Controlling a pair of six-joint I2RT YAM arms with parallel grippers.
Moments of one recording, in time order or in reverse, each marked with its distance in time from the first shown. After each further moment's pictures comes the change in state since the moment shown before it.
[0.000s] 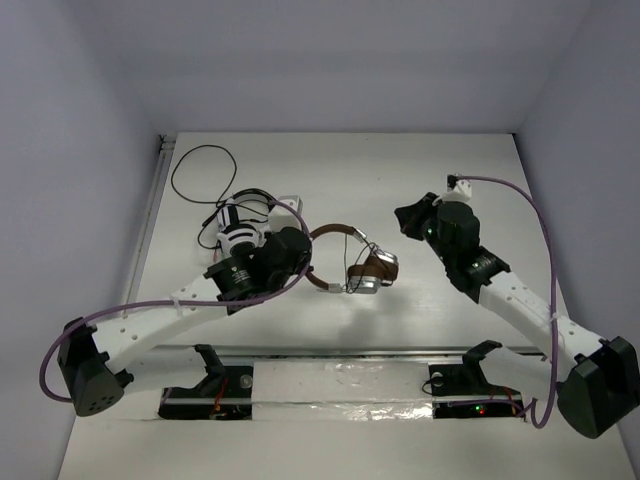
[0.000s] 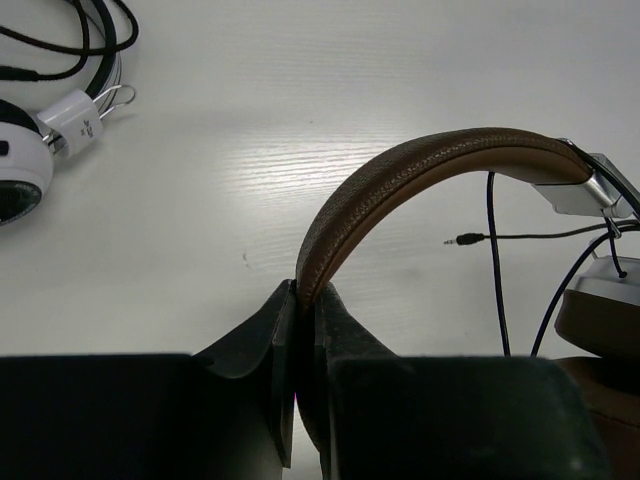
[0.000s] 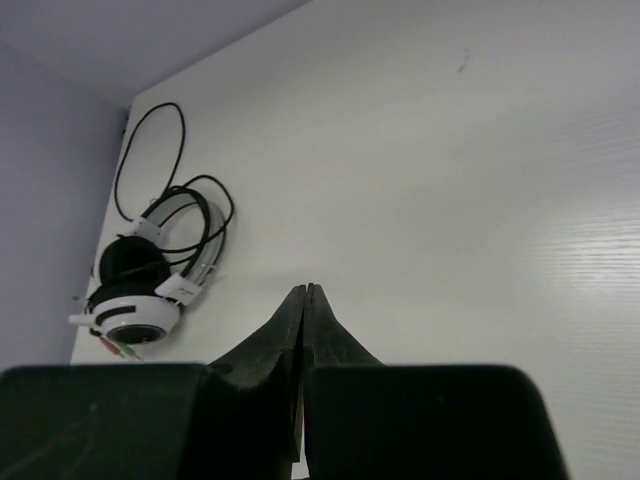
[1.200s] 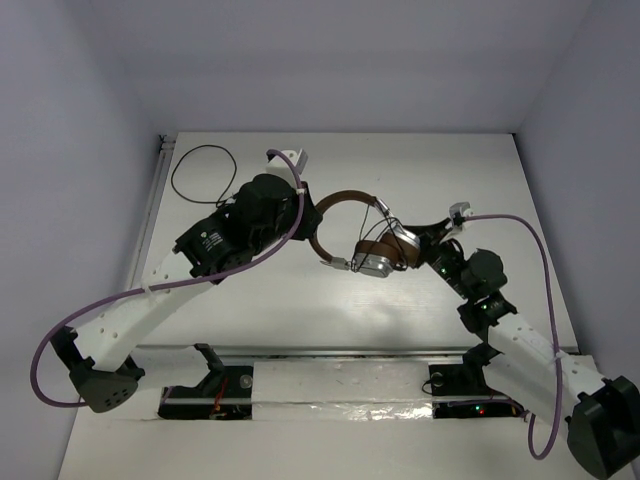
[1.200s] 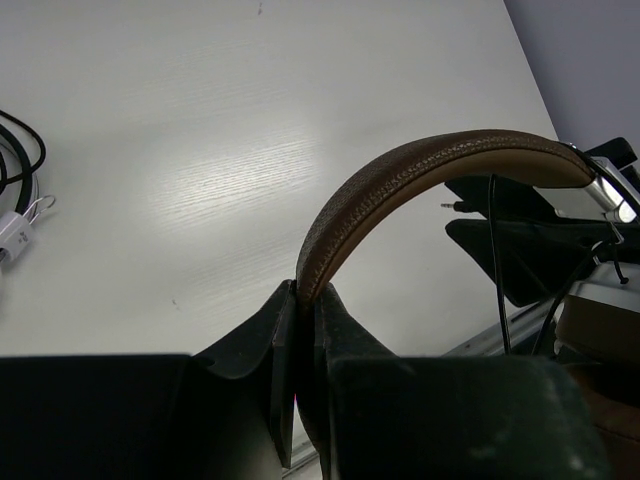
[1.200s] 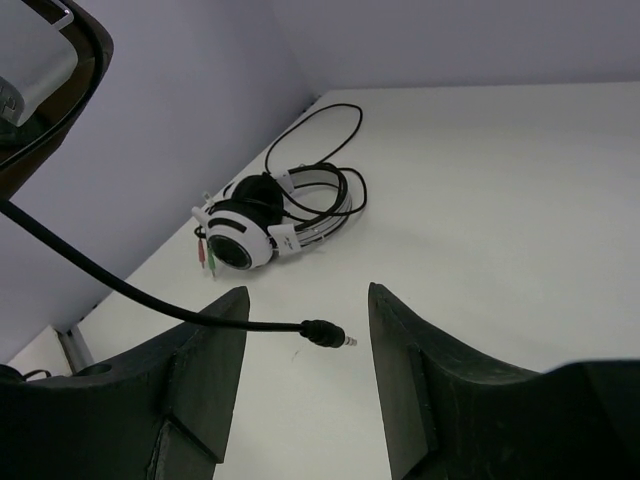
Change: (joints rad) left arm 0.111 0.075 0.459 -0.205 0.321 0.144; right arm -0.049 -0.266 -0.415 0.569 -0.453 -0.215
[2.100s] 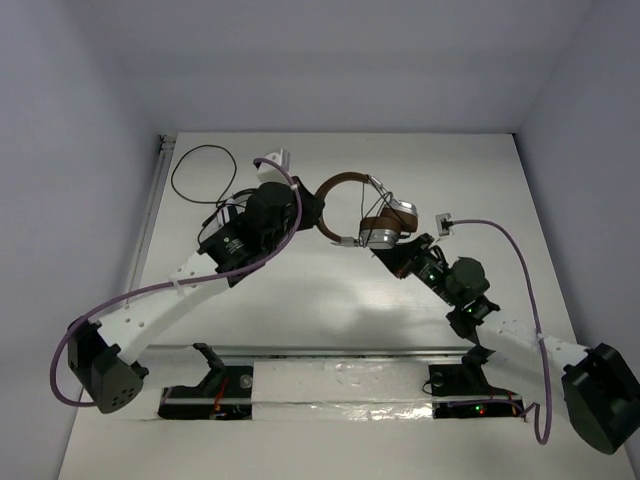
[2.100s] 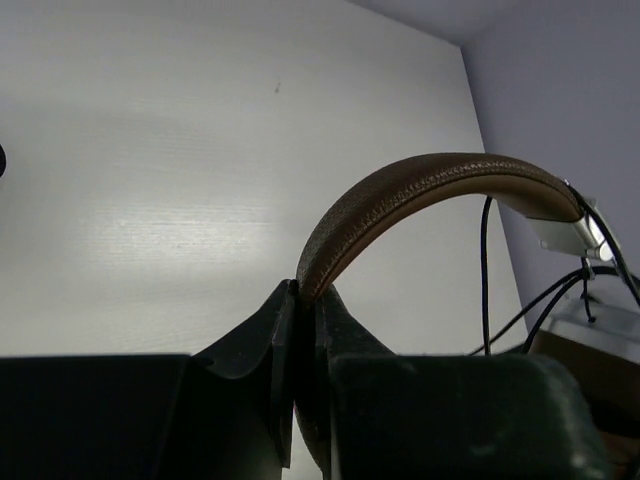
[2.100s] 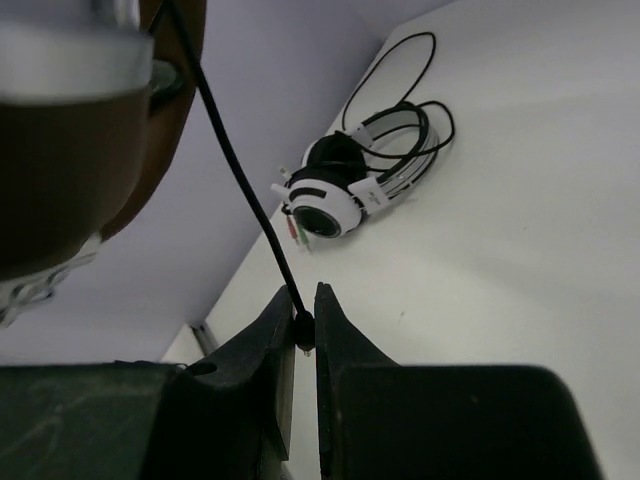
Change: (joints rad) left arm 0.075 0.008 -0.259 0.396 -0.084 -0.202; right arm 0.105 0.145 -0.077 0.179 0.020 0.325
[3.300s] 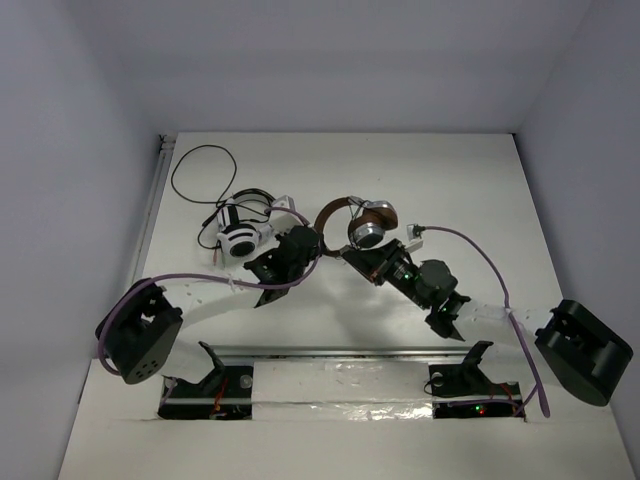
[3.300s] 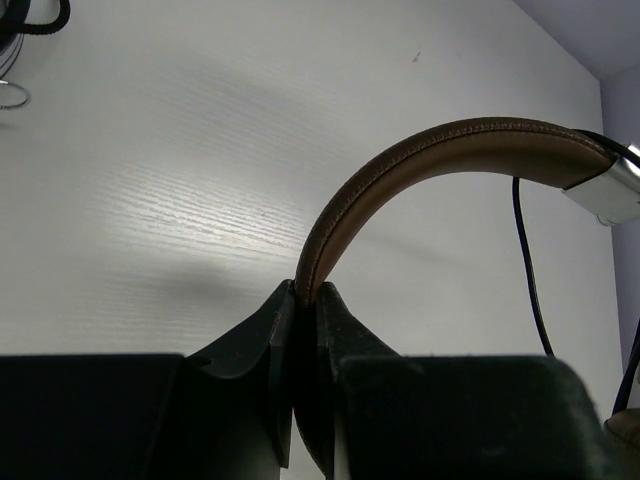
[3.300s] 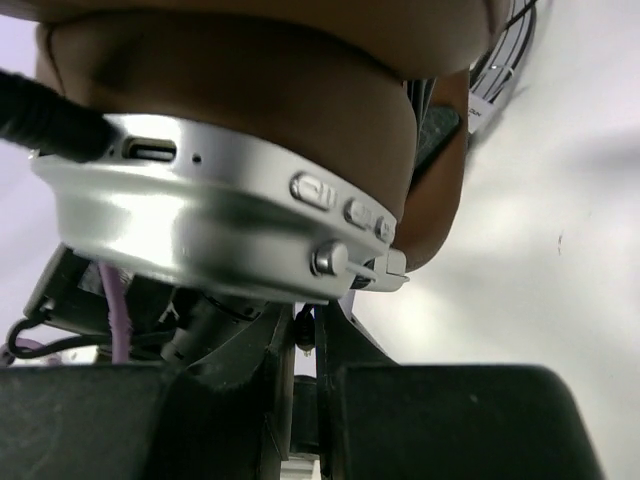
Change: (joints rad) left arm -0.058 0.204 -0.396 0.471 -0.255 -0.196; right arm 0.243 0.259 0.059 0.128 0.243 0.502
